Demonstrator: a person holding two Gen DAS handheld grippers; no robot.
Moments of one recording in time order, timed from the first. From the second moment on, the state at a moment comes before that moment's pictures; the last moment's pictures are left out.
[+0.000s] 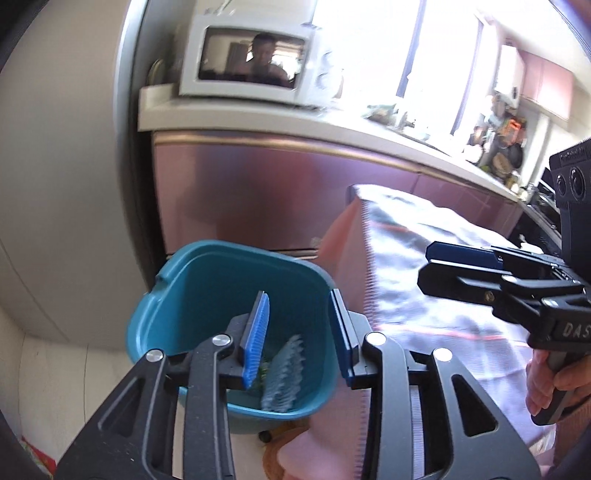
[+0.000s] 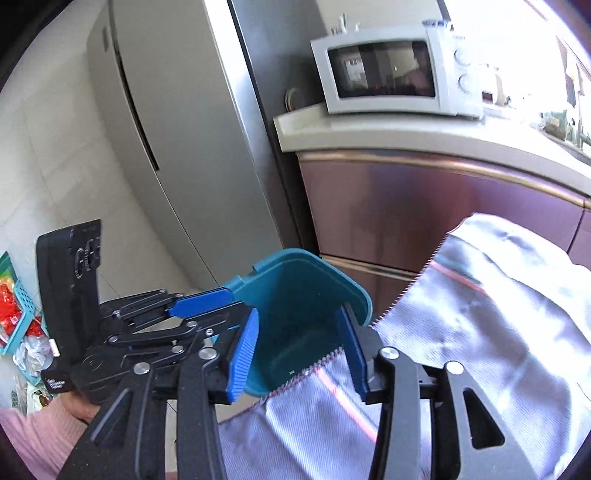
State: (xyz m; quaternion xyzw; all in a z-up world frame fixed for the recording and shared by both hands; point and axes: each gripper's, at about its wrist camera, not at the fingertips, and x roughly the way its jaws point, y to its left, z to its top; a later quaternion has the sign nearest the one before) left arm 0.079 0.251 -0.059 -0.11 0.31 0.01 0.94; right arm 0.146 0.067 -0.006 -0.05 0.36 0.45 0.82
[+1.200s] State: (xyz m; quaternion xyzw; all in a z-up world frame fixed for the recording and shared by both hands) left arm 0.133 -0.027 -0.043 0.00 0.32 -0.25 0.91; right arm 0.068 -0.273 -0.014 0.08 0.32 0.14 0.93
